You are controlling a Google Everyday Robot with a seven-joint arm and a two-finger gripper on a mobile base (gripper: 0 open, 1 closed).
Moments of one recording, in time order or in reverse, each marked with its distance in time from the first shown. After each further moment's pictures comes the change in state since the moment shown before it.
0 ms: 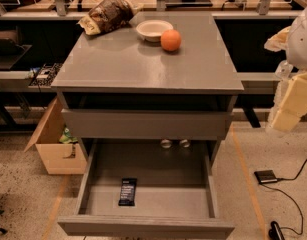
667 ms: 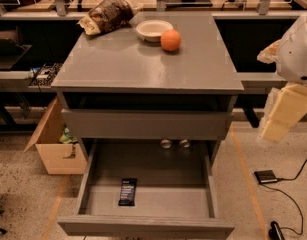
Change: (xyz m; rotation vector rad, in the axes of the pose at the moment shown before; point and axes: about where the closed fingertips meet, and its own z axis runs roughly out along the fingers) arm -0.005 0.015 0.015 -0.036 -0.013 0.029
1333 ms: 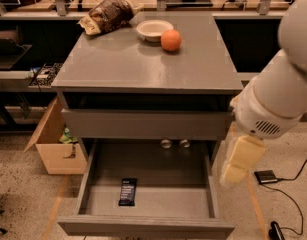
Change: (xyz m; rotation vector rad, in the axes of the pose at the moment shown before) arm -0.008 0.052 0.085 -0.087 0.028 0.065
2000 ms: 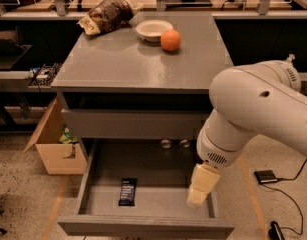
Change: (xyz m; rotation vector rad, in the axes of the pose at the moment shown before) arm -0.017 0.029 0.114 -0.087 0.067 0.055
